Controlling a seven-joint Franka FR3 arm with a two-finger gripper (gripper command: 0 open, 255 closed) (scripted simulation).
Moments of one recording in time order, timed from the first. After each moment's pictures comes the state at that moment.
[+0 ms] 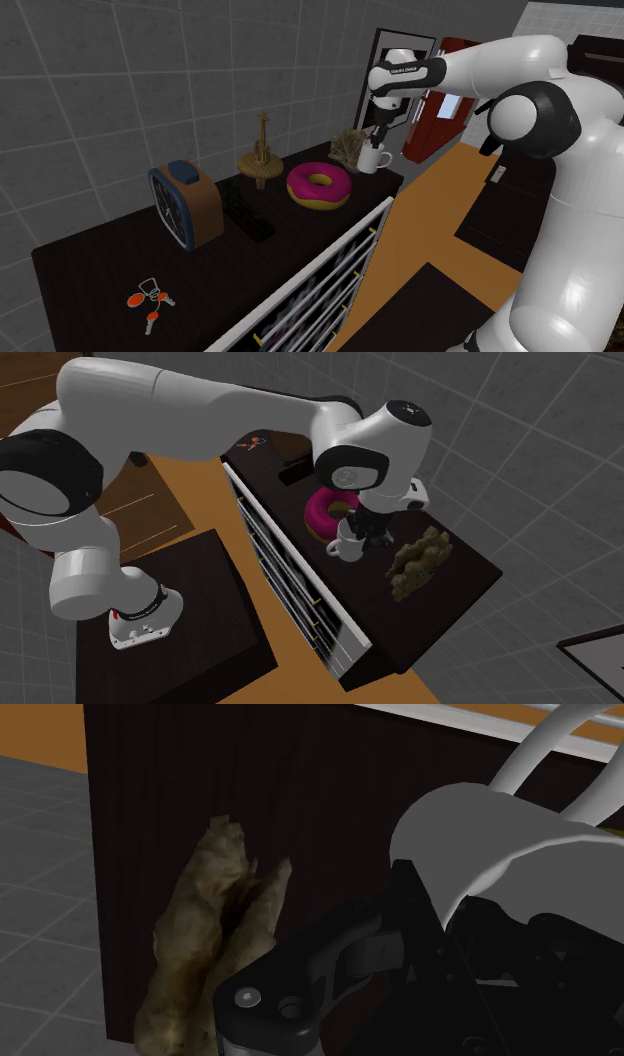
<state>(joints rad) -0.09 0.30 -0.33 -1.59 0.08 1.84 -0.73</state>
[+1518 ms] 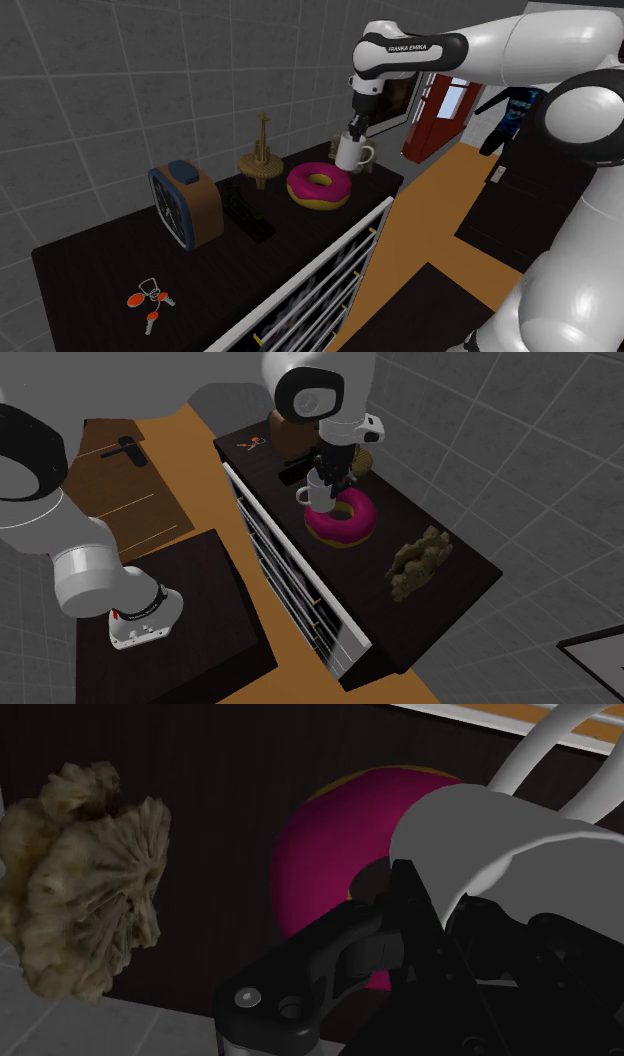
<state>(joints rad) 0.07 0.13 -0.25 -1.66 0.01 1.75 -0.47</state>
